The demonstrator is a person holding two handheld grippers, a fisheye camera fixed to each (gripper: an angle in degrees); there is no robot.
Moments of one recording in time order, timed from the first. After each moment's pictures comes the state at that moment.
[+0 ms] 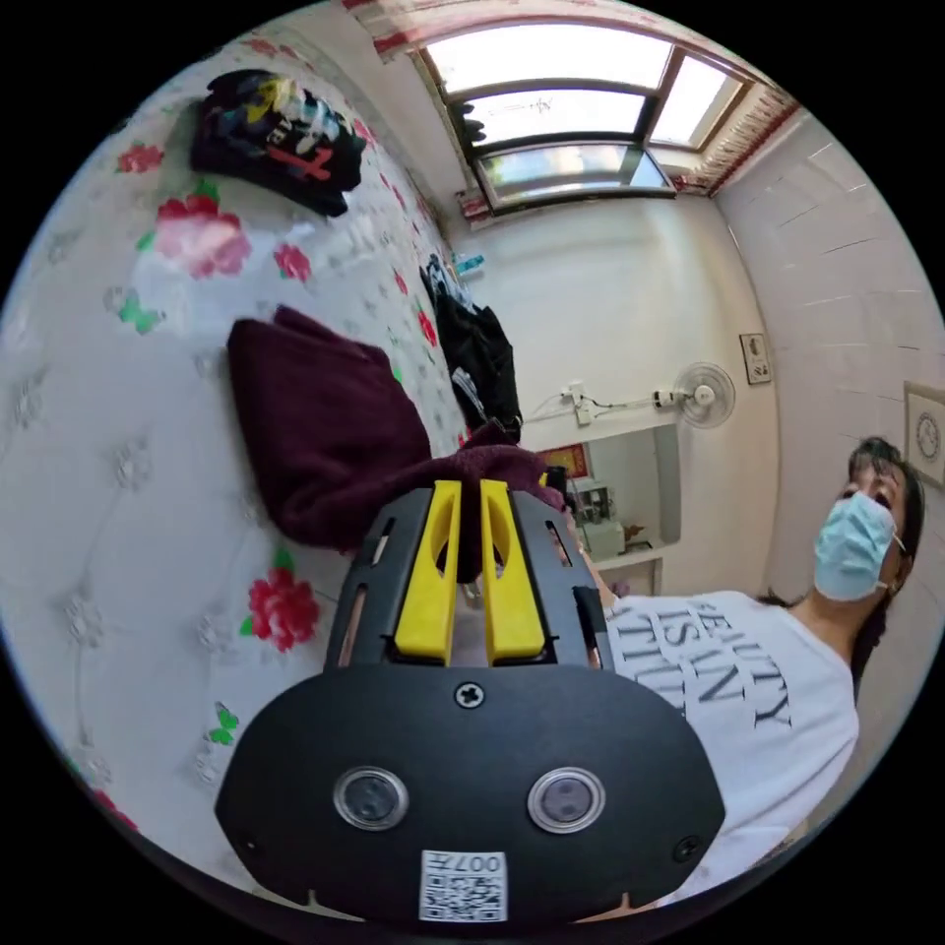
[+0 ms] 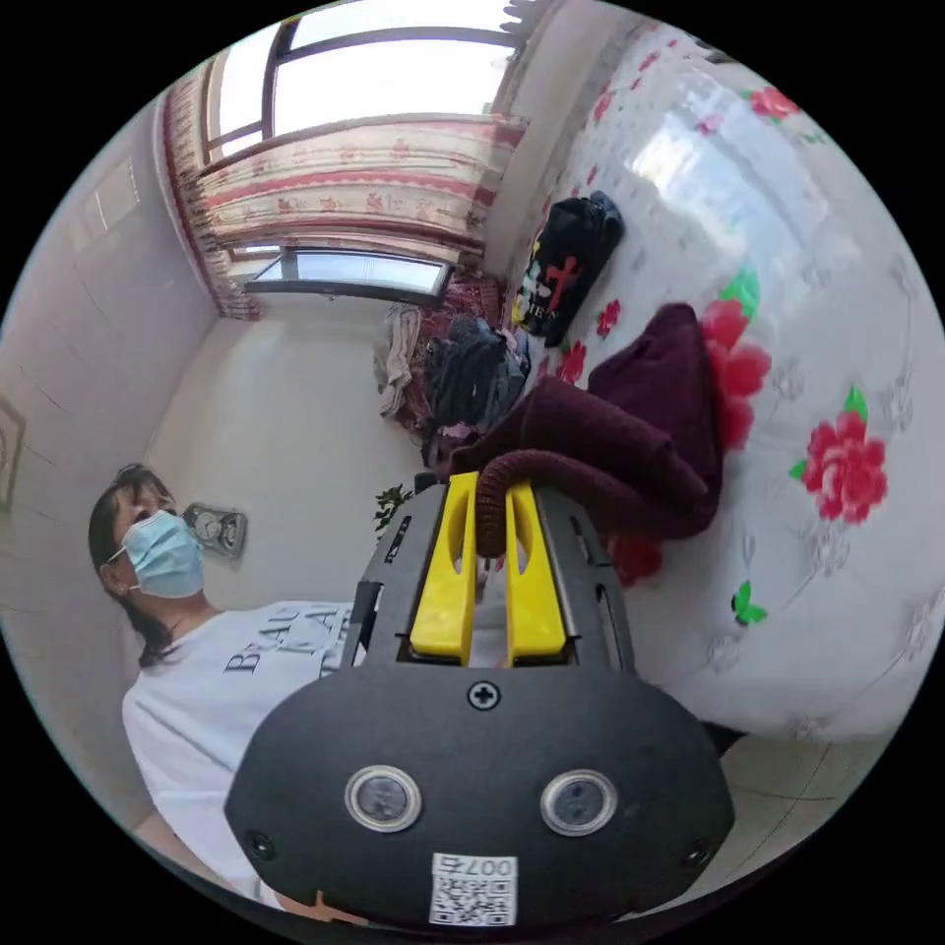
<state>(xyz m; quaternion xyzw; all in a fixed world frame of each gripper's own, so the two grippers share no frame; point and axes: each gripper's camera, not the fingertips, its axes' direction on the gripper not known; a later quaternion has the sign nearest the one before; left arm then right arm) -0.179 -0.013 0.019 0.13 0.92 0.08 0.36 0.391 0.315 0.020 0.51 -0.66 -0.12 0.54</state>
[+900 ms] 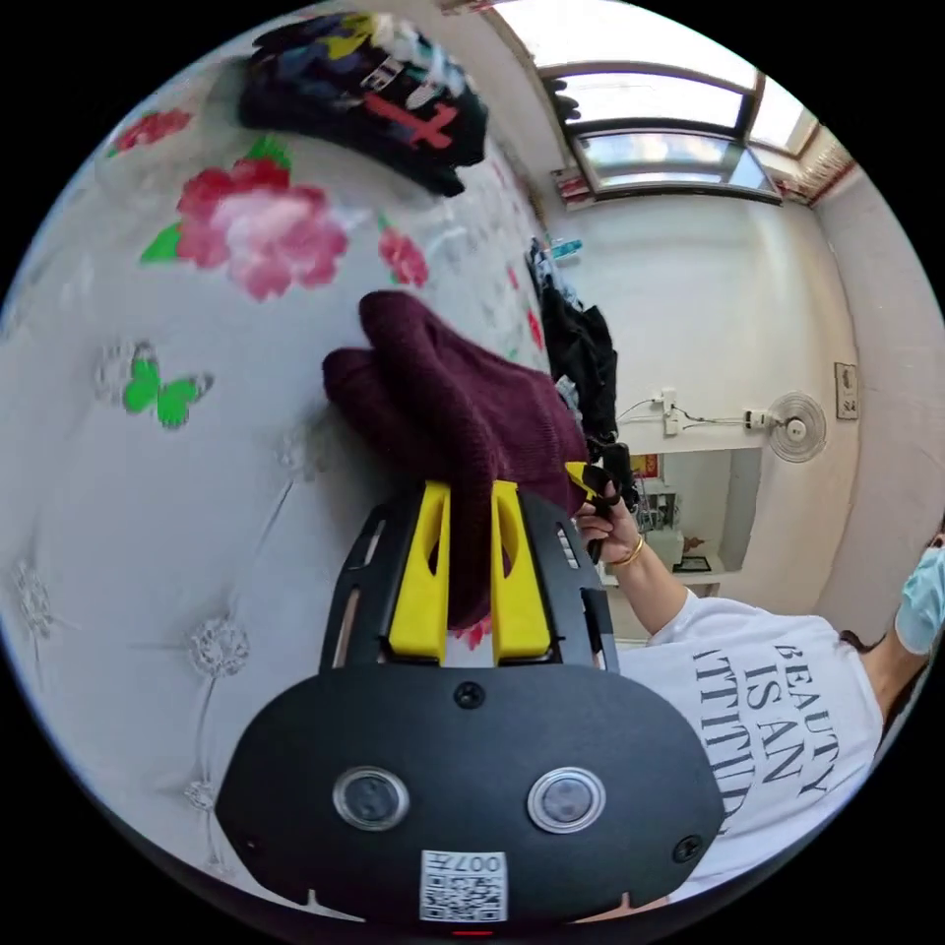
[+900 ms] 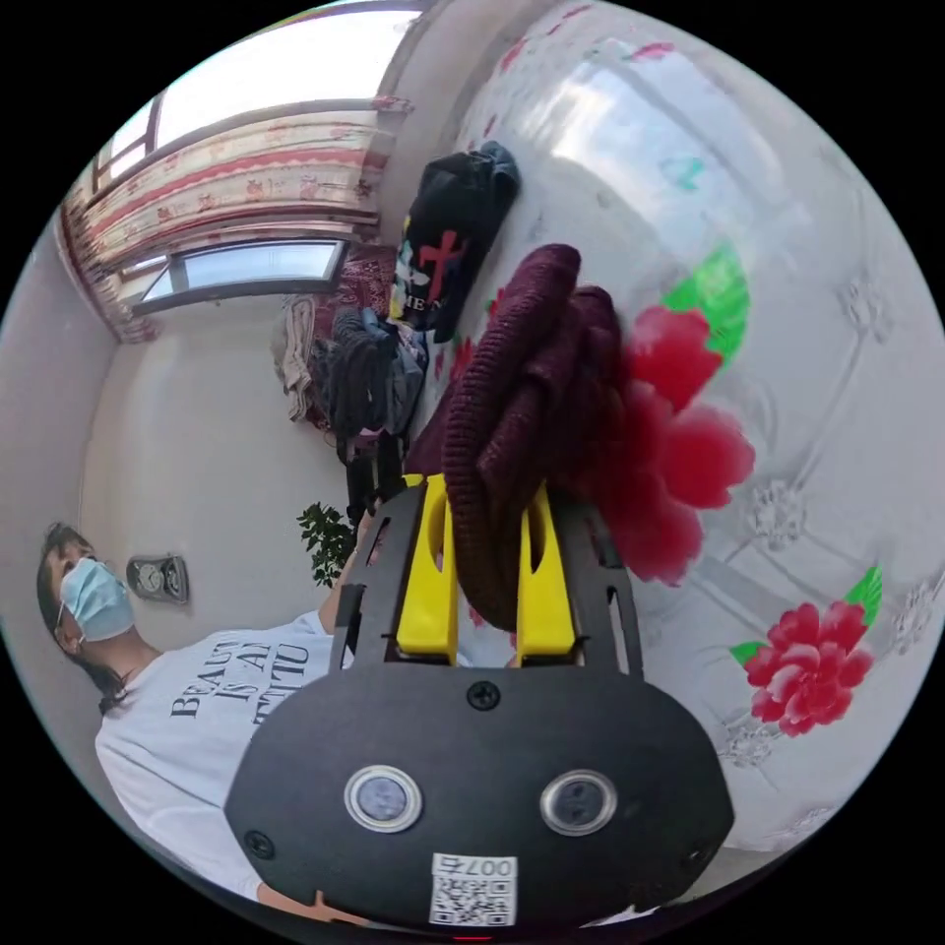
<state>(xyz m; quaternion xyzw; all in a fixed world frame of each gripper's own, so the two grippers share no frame) -0.084 -0.090 -0.003 0.08 0.89 0.11 0.44 0.354 0.146 -0.085 0.42 -0.64 -0.09 0.63</state>
